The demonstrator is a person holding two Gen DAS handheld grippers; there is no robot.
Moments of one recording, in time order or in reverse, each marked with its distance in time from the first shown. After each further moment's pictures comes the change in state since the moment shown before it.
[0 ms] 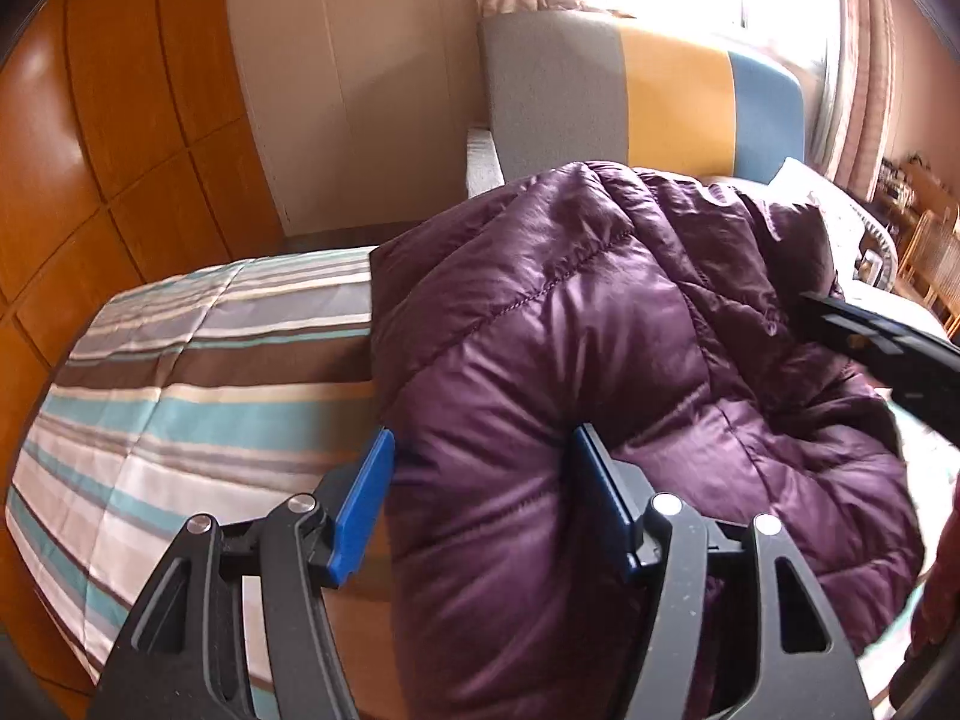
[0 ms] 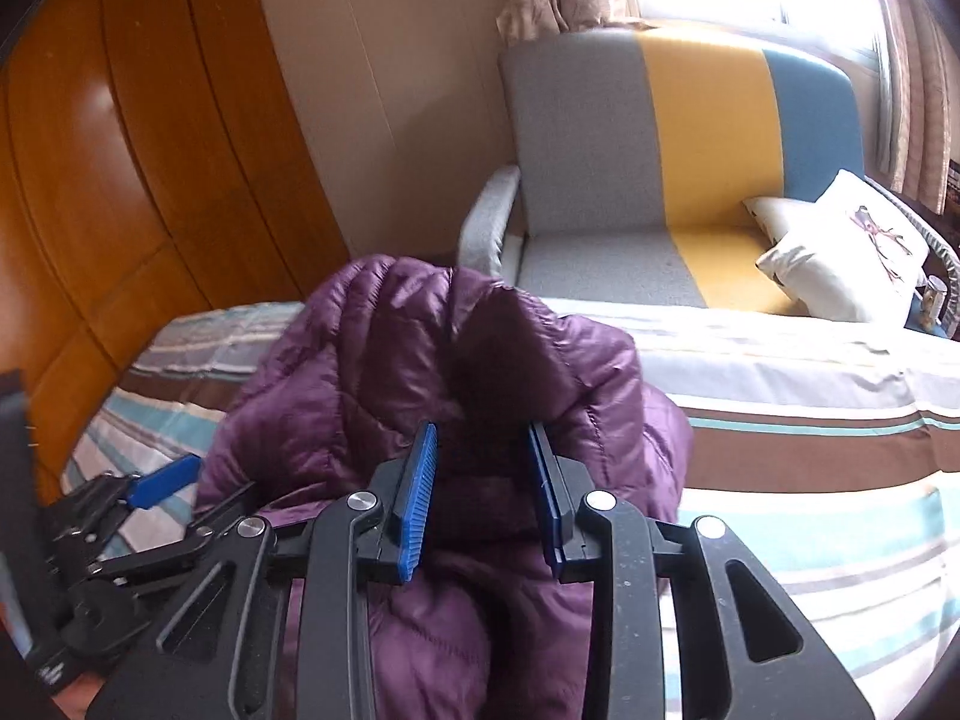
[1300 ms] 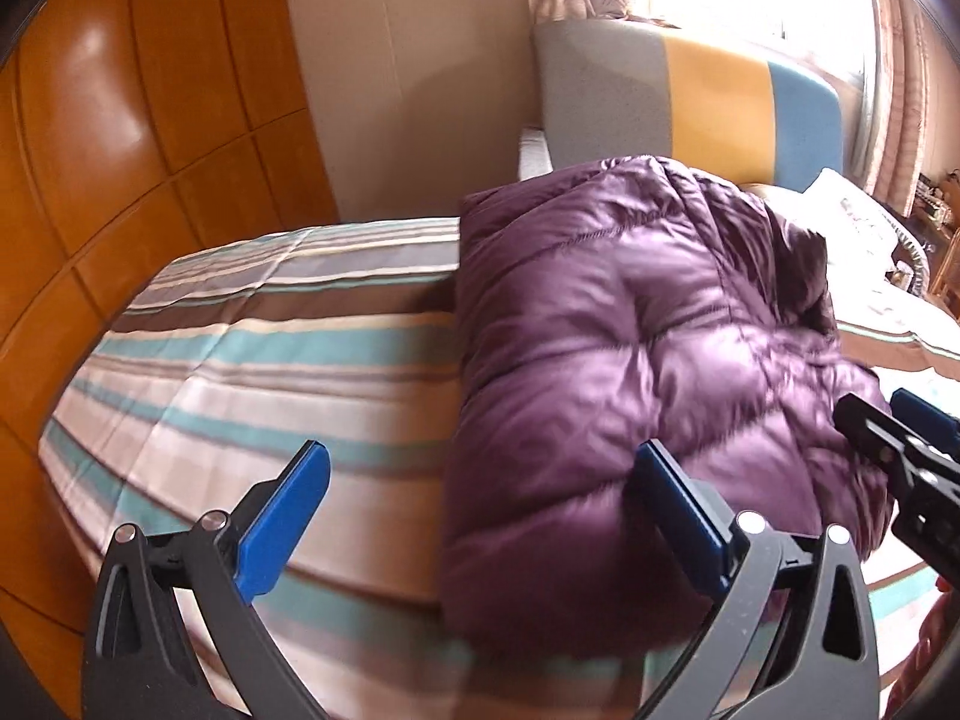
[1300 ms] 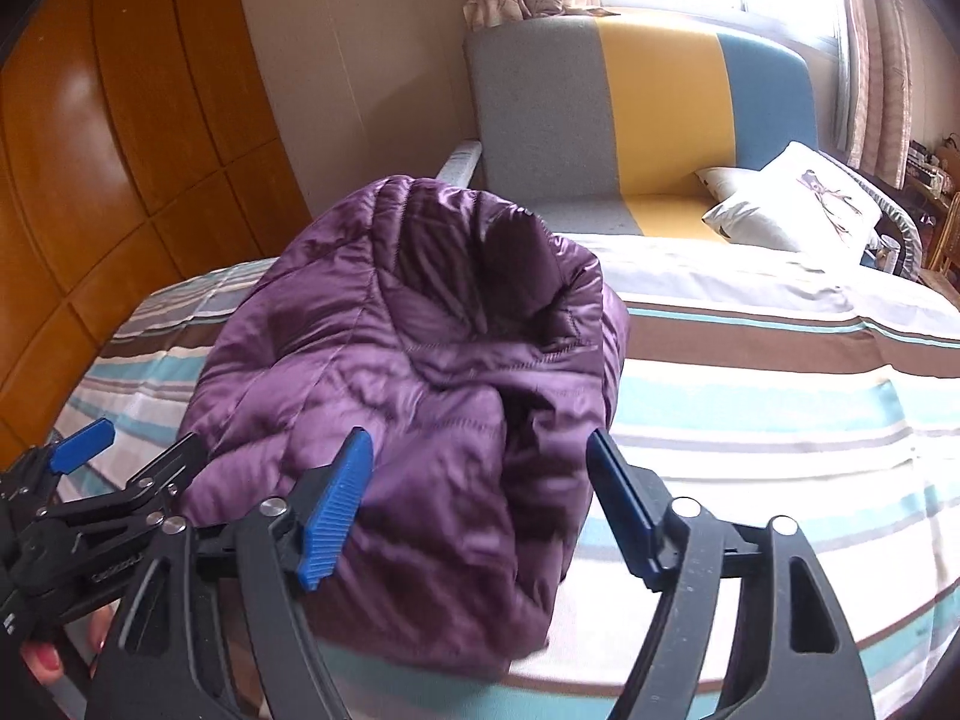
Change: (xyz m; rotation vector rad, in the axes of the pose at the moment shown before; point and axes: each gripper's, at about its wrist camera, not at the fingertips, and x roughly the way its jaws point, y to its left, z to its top) left arm -0.052 -0.004 -0.061 -0.080 -0.023 0.131; right arm -0.070 0.010 -0.095 0.012 -0.003 -0.048
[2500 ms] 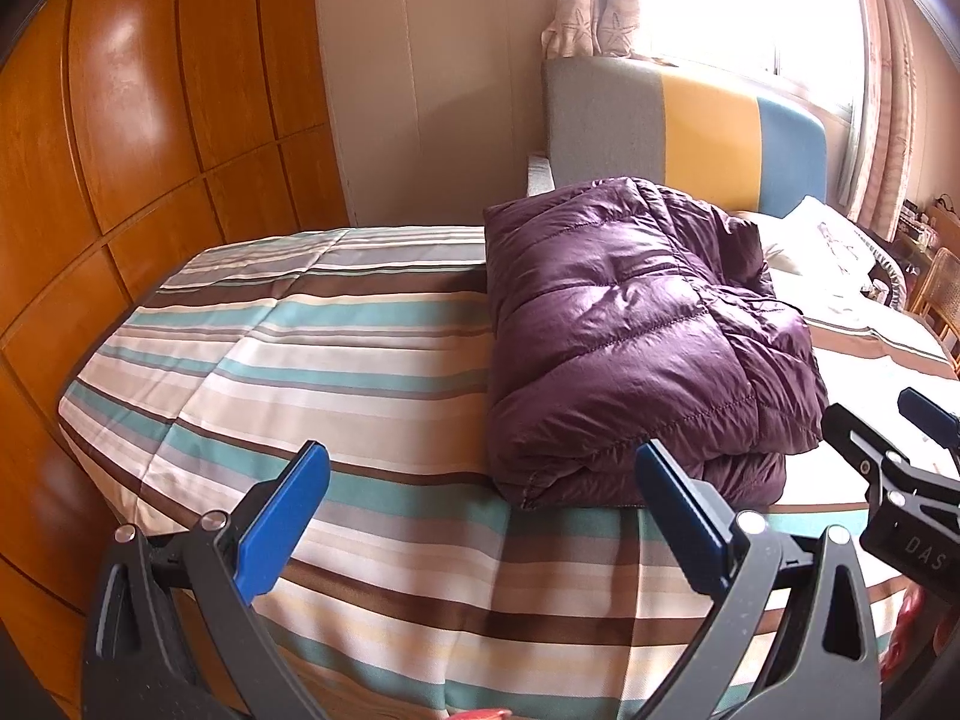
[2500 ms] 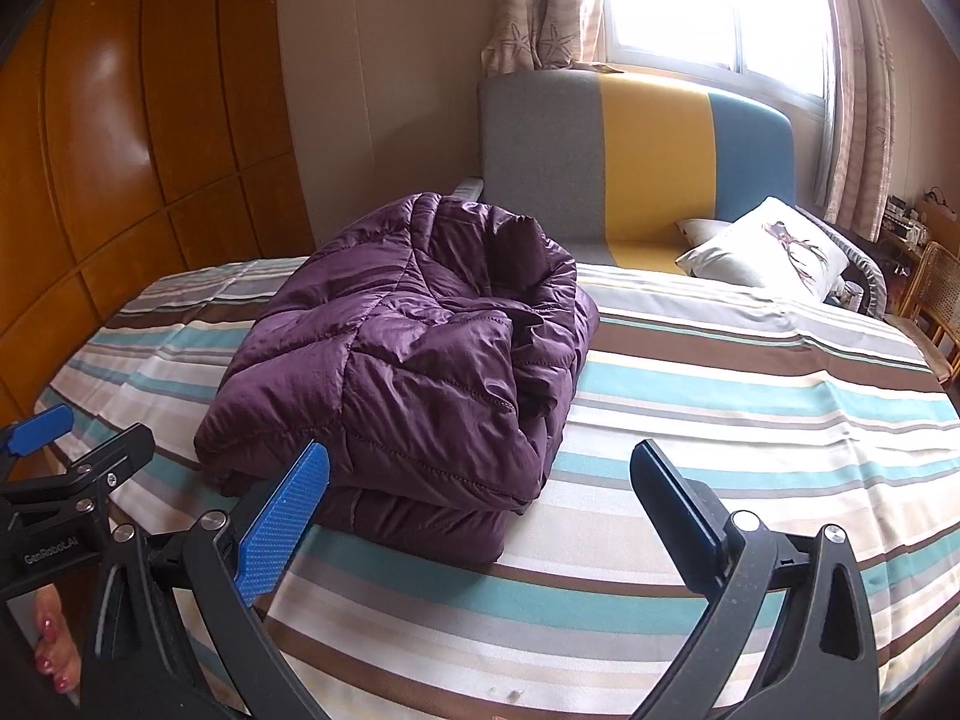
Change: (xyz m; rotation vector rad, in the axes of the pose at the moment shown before) left arm -0.085 0.029 -0.052 -0.046 -0.067 -0.026; right arm -0.068 0.017 -0.050 -0.078 -0.101 -0.067
